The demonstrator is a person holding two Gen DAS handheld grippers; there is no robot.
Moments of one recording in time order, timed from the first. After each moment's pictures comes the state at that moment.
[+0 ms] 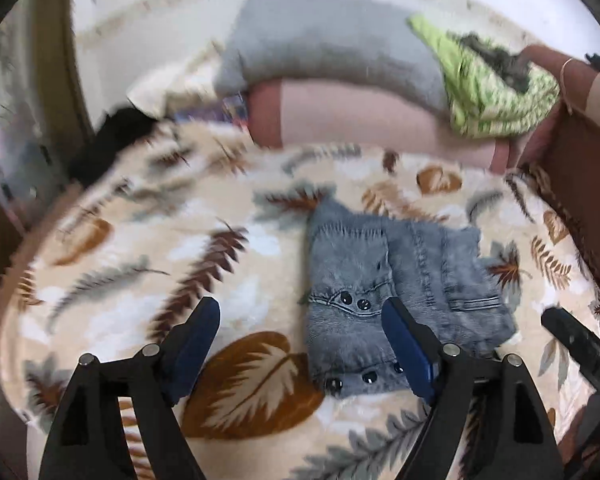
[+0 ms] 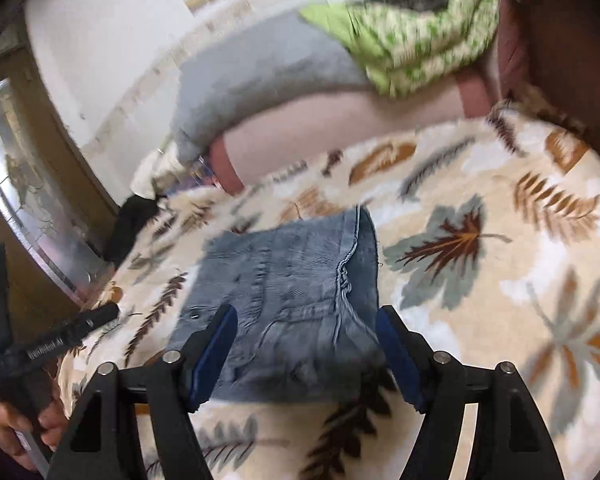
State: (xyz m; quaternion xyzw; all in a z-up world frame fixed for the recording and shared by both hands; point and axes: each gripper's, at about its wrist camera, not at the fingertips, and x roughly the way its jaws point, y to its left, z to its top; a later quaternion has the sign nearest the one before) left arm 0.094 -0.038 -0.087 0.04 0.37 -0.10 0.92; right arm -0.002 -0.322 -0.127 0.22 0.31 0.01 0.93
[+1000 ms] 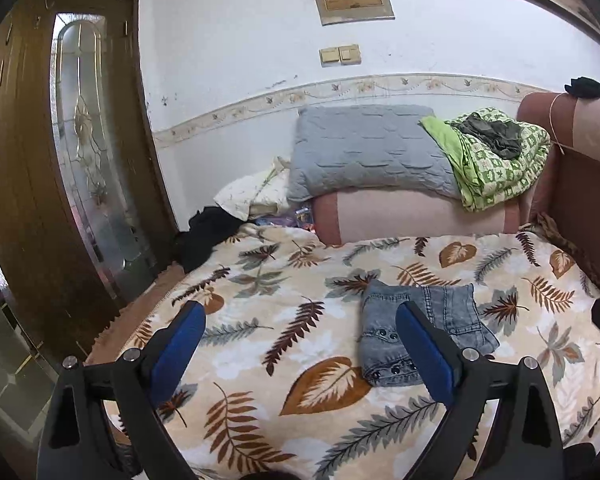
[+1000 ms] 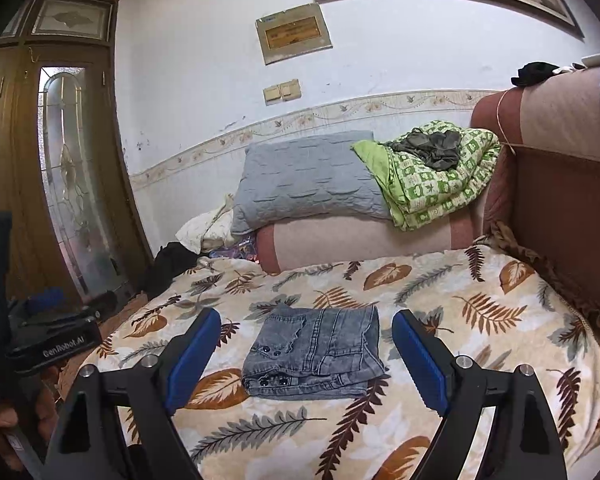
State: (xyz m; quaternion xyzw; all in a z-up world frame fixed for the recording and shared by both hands) left arm -0.063 -0.013 0.031 0.09 0.21 0.00 0.97; right arm -0.145 -0.258 0.014 0.14 0.17 -0.02 0.97
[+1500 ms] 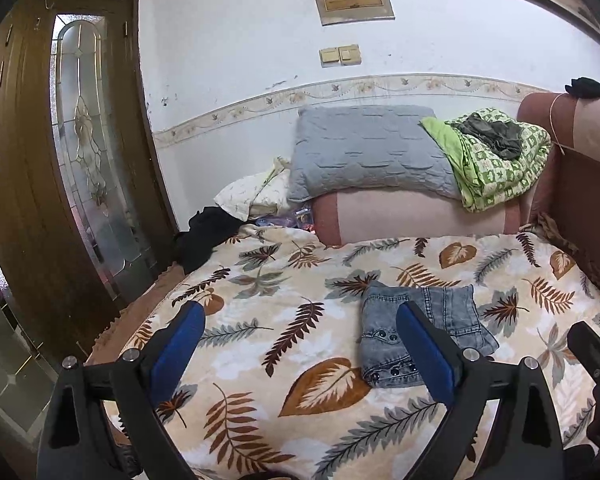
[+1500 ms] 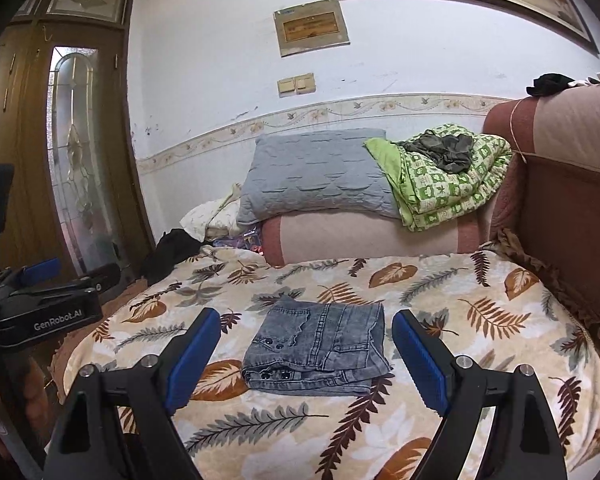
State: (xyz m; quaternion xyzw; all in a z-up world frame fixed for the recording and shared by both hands) left arm -0.062 -0.014 0.031 0.09 0.22 -0.01 0.97; right arm -0.137 -0.238 0.008 0.11 0.18 0.00 0.98
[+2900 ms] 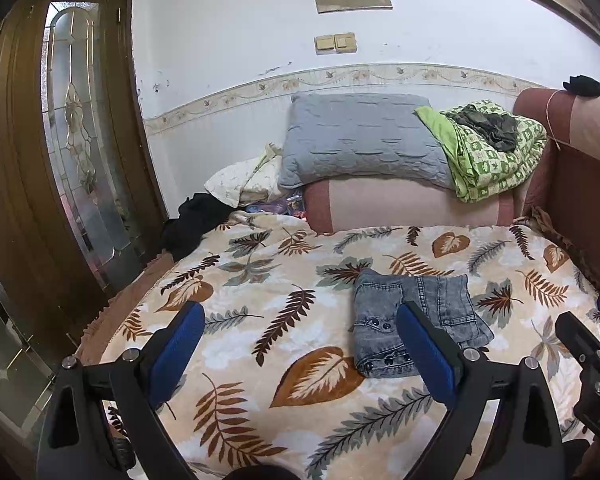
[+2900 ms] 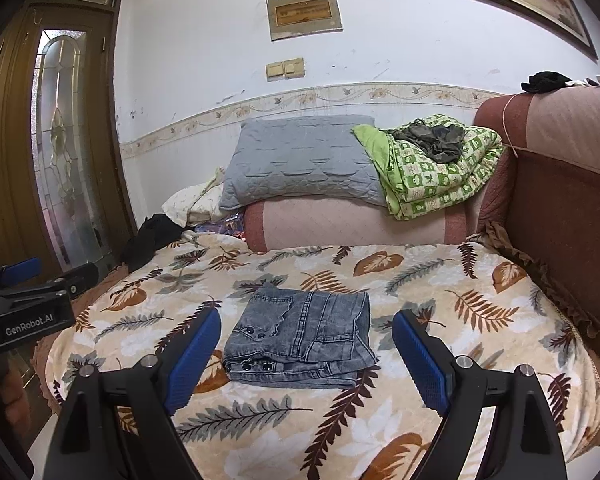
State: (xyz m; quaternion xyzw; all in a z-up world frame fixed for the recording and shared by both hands) left arm -0.056 -0.014 0.021 0.08 0.24 -0.02 0.97; right arm -0.121 -0.238 -0.002 0.10 0.21 -0.03 0.97
